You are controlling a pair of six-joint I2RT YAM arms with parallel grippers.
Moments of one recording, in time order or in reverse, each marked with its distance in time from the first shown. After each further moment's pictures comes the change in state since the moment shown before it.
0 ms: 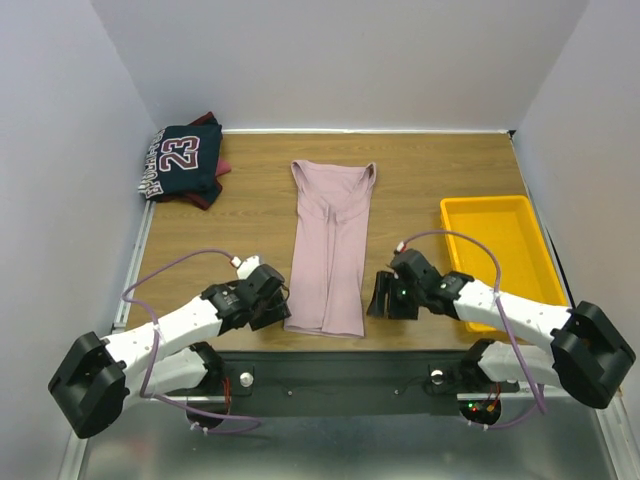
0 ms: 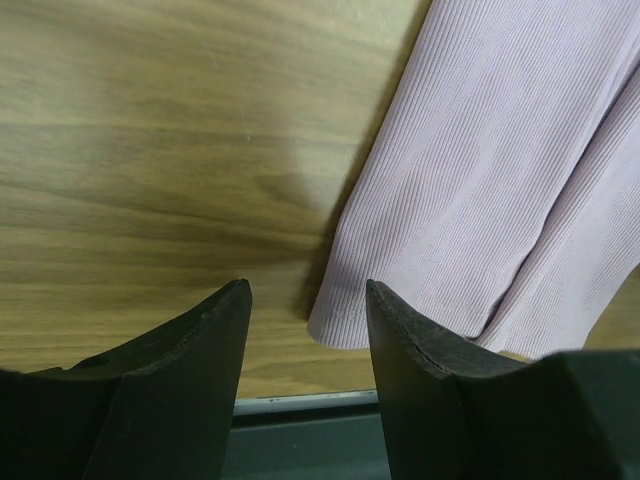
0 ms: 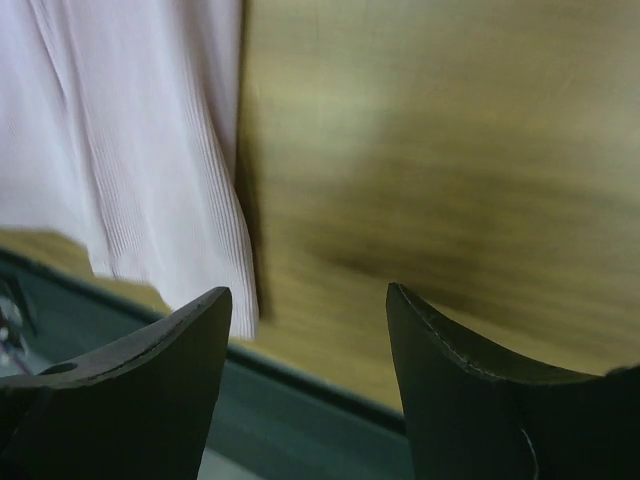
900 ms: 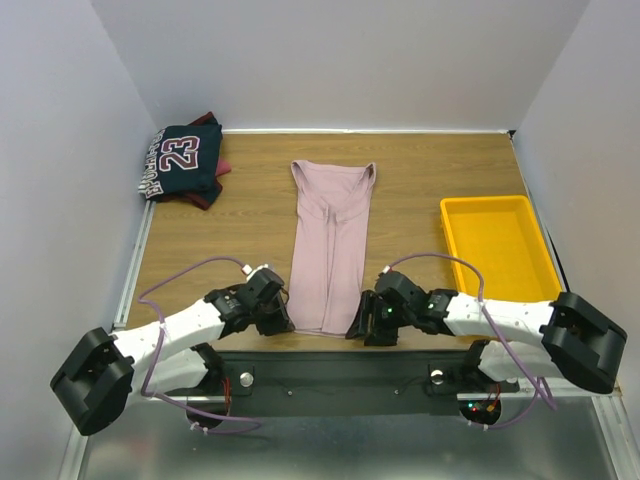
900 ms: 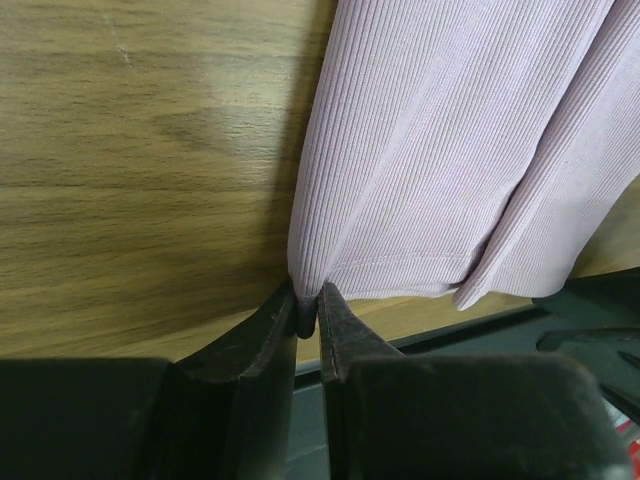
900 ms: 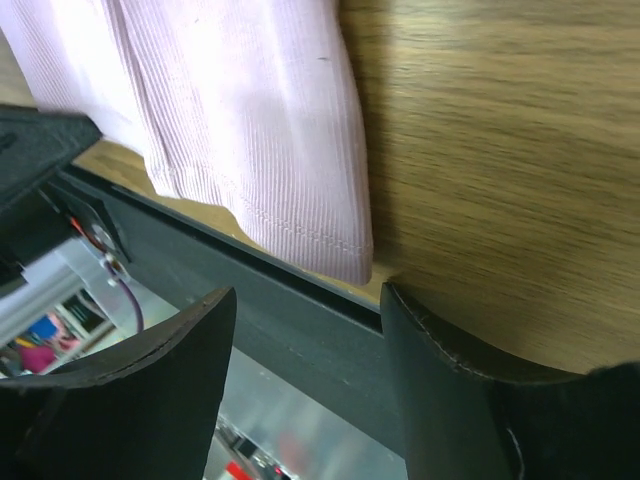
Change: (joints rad) left arm 0.006 0.029 -0.086 0.145 0.224 0.019; right arm 0.227 0.057 -0.093 0.195 -0.108 0.356
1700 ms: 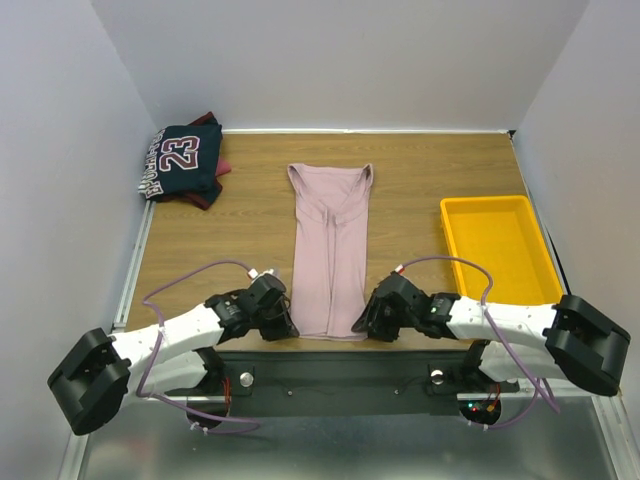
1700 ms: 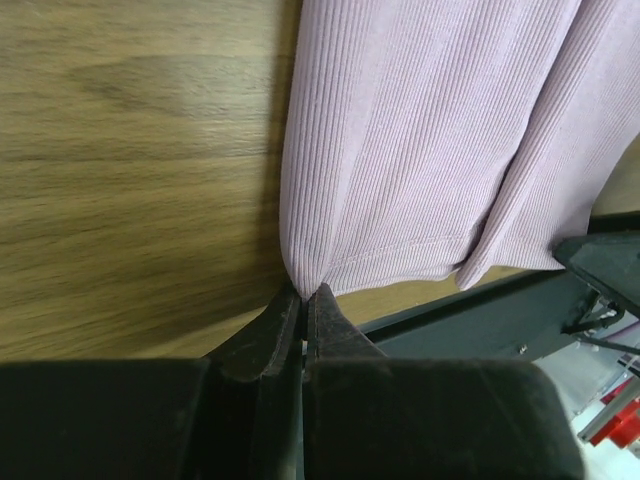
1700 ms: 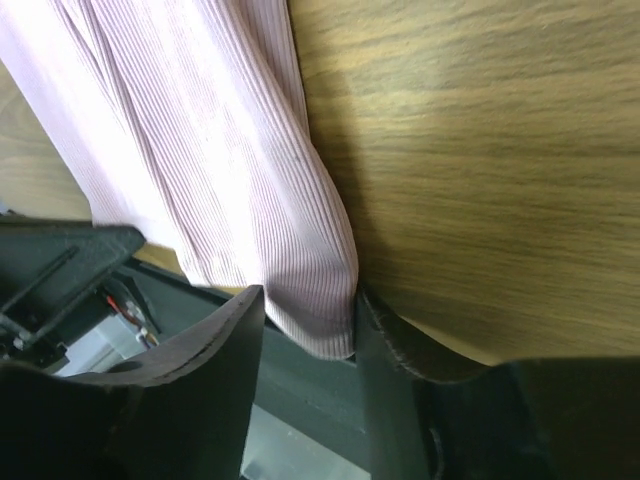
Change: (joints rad) left arm -0.048 -0.024 -0.037 0.049 0.043 -0.012; right arm 0.008 -0.033 -0.044 0.037 0.173 0.156
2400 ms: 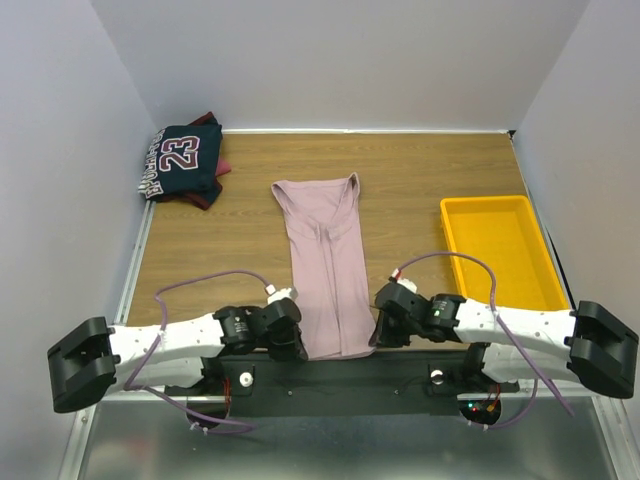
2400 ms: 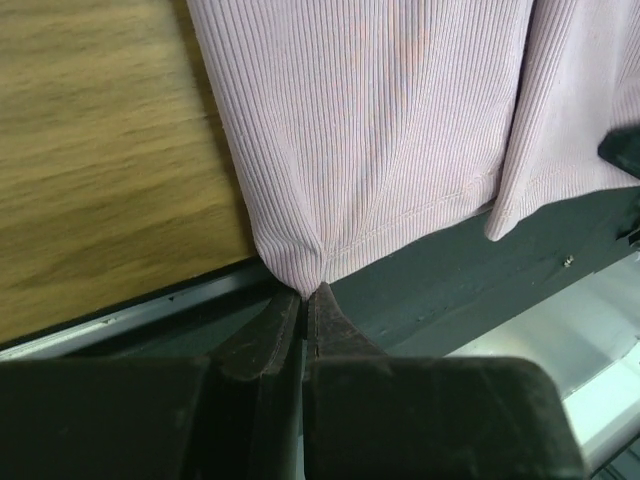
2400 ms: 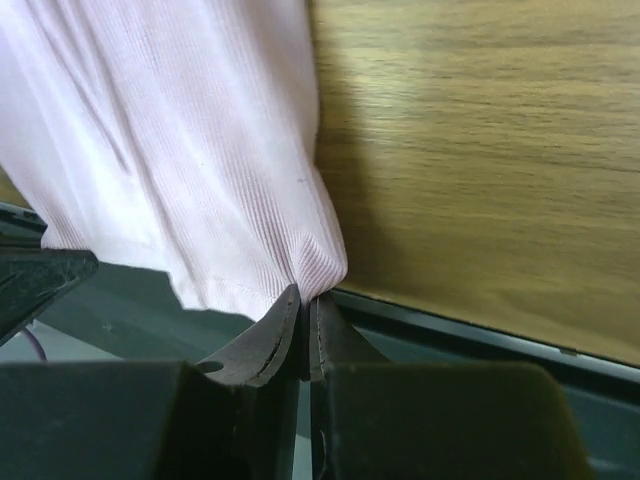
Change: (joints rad) left arm -0.301 -0.009 -0.001 -0.006 -0.050 -0.123; right arm 0.097 -0.078 0.068 -0.282 0.071 -0.126
